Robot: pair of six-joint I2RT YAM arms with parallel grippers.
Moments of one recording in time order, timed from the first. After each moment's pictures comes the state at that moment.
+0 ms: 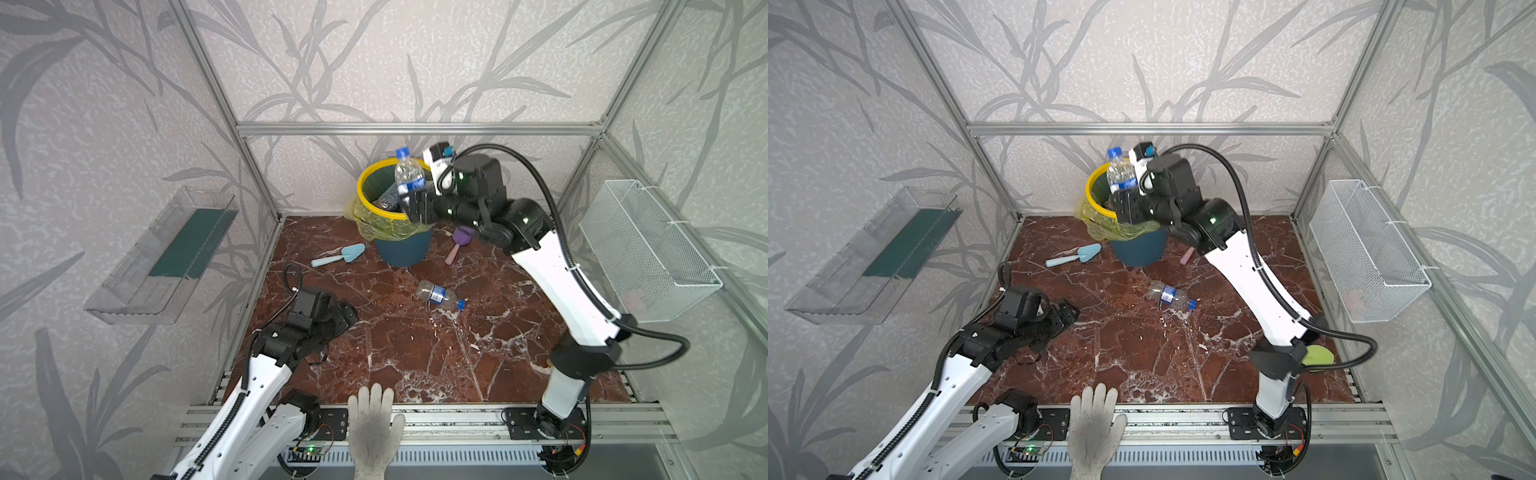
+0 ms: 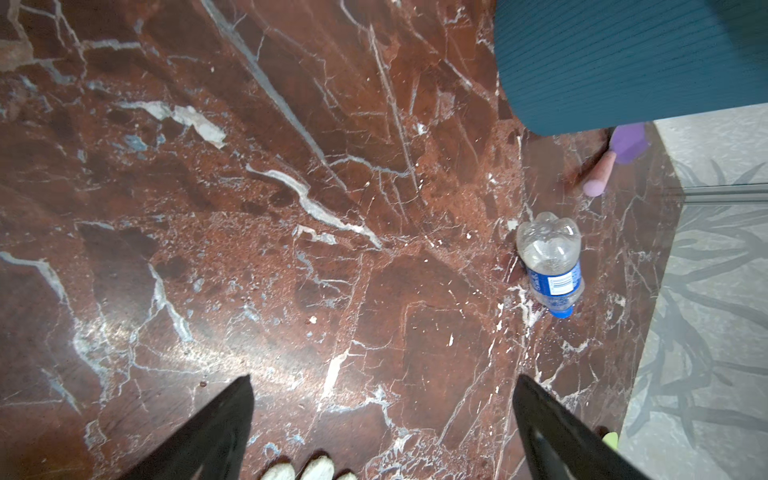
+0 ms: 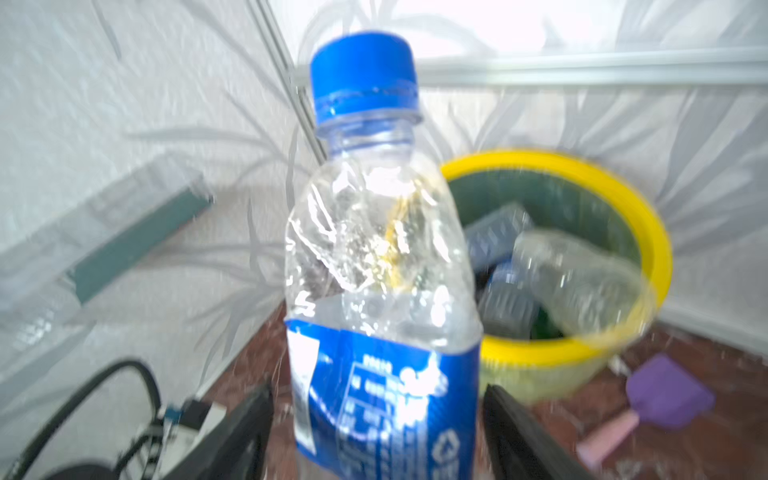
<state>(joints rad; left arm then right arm) -0.31 0.79 0.78 -0.90 0.05 -0.95 0.71 1.98 2.63 -0.93 0.00 0.31</state>
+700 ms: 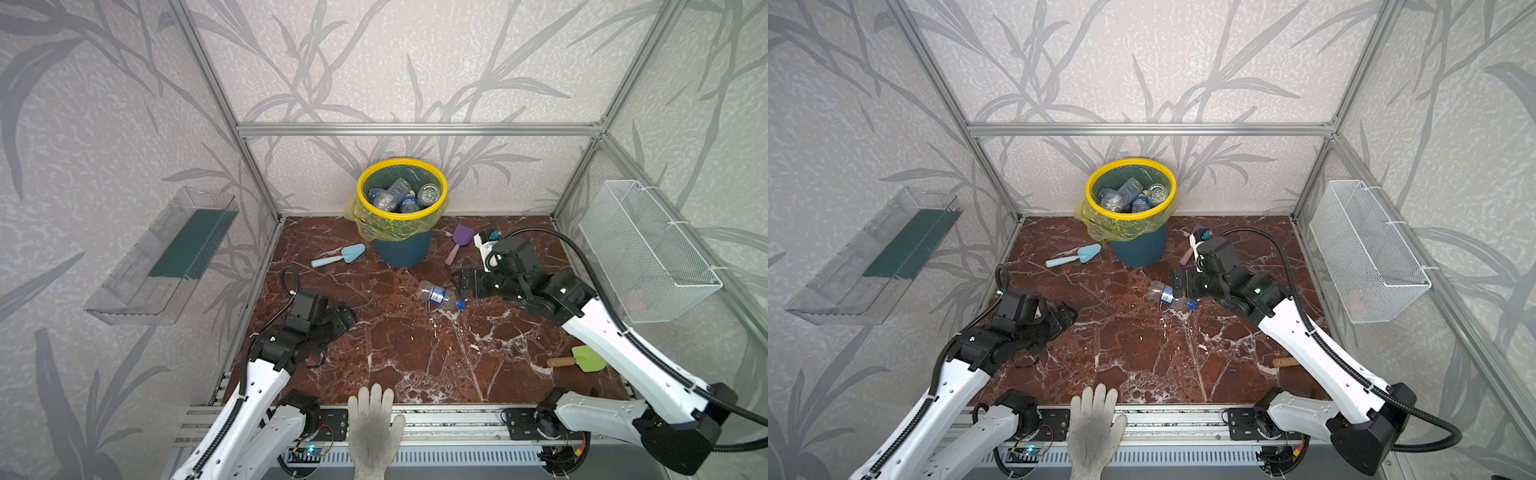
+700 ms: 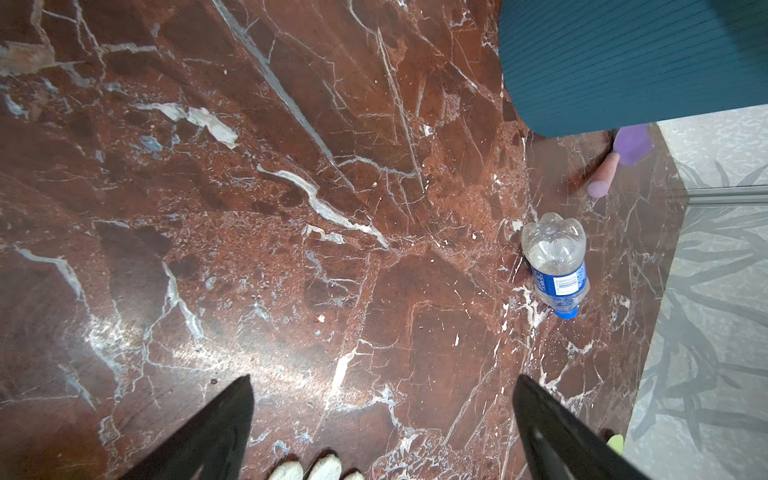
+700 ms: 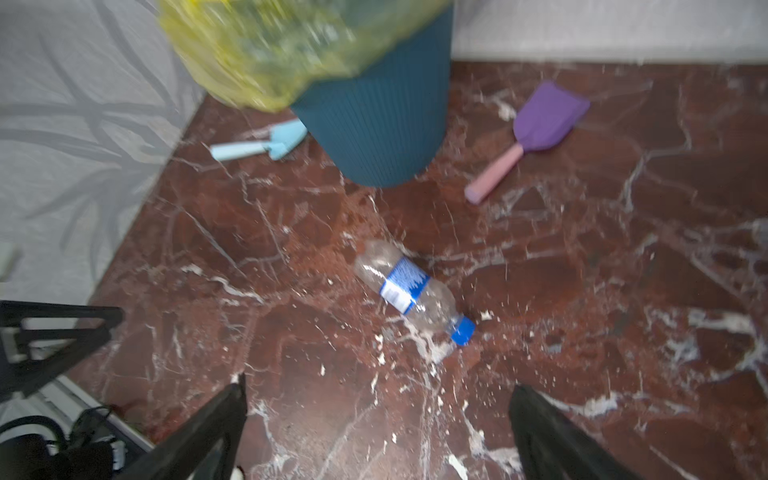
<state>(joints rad) -0.30 0.76 0.75 -0.91 0.05 -0.94 0.66 1.20 1.20 -0.77 0.05 0.42</state>
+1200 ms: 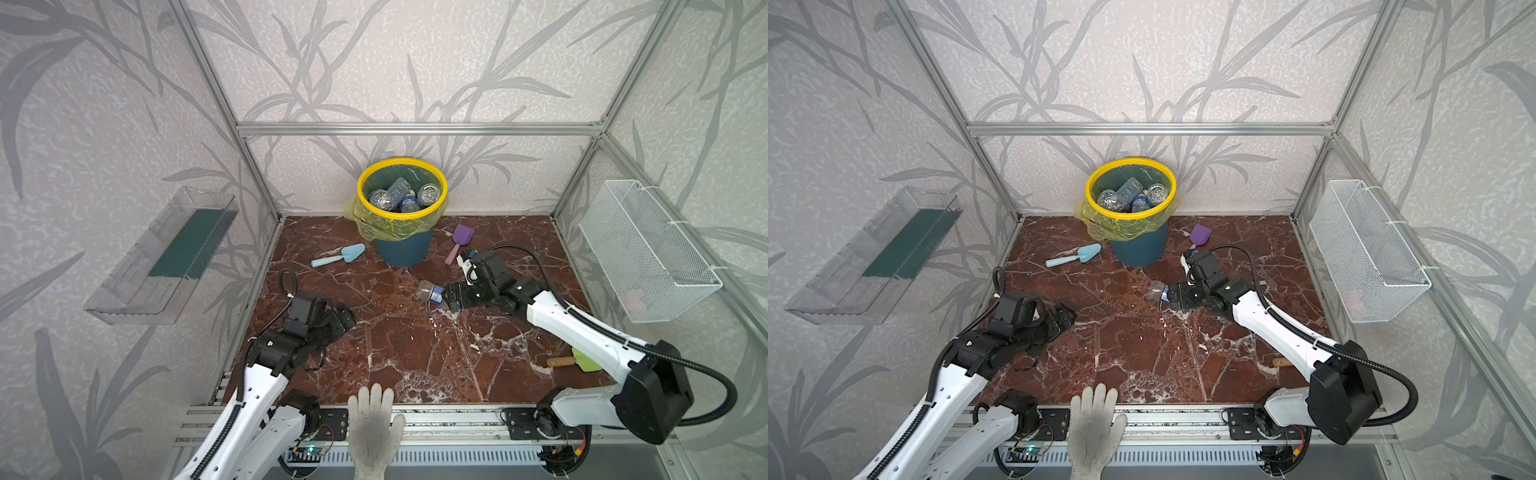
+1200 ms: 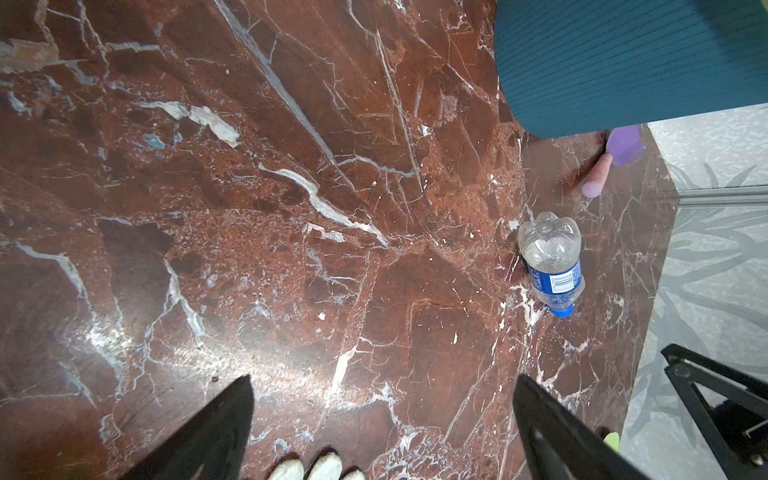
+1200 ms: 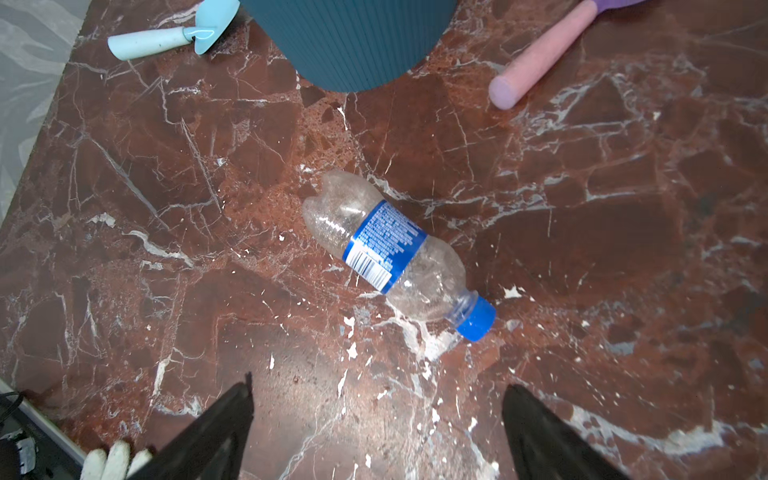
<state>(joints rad) -0.30 0.73 0.73 -0.92 0.05 -0.94 0.58 1.38 1.01 -0.52 -0.08 0.35</state>
